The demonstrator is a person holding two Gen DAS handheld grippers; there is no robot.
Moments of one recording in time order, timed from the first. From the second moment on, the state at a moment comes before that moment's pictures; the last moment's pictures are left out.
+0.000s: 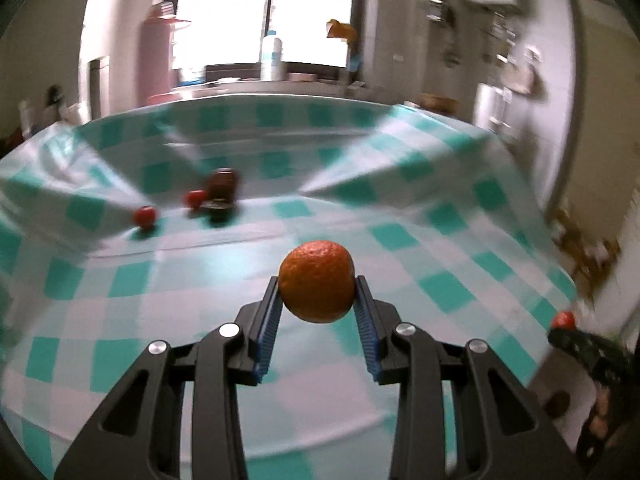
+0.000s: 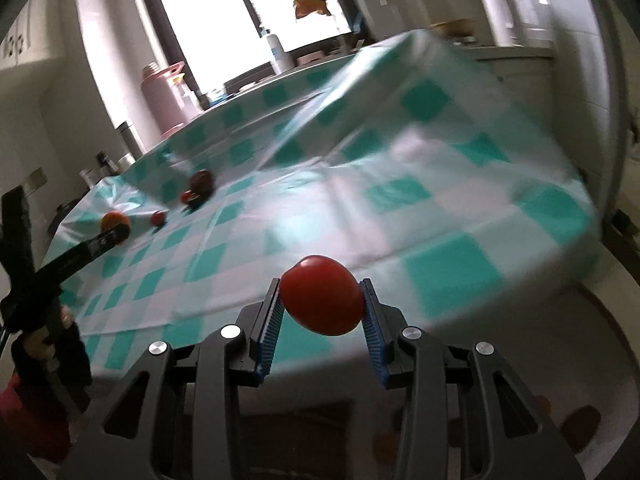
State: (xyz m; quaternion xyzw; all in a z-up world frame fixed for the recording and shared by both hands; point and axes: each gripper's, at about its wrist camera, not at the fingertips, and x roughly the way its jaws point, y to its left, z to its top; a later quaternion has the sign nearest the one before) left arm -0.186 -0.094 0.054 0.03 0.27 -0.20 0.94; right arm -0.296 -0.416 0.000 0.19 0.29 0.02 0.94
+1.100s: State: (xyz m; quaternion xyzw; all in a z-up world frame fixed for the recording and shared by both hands) left arm -0.299 -0.364 -0.166 0.41 0.41 -0.45 0.68; right arm -0.329 -0.535 -0.159 0.30 0.47 -0.17 0.81
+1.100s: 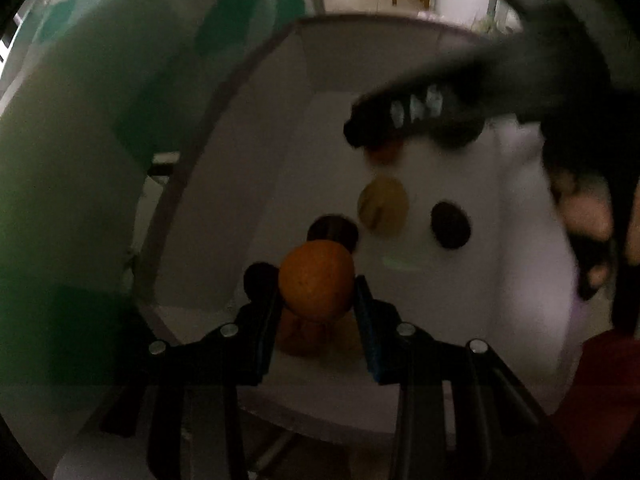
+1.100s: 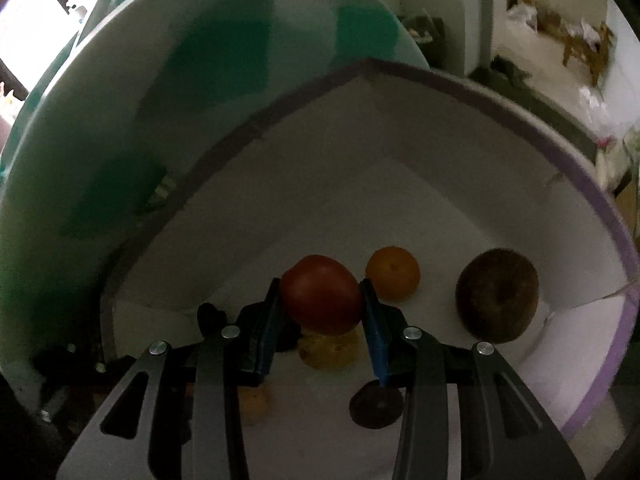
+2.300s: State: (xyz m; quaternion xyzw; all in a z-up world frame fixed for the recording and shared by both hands) left arm -0.319 -0.352 -0.149 0.40 0.34 -0.47 0.71; right arm -0.333 -0.562 -0.187 0.39 0.50 -0.17 0.75
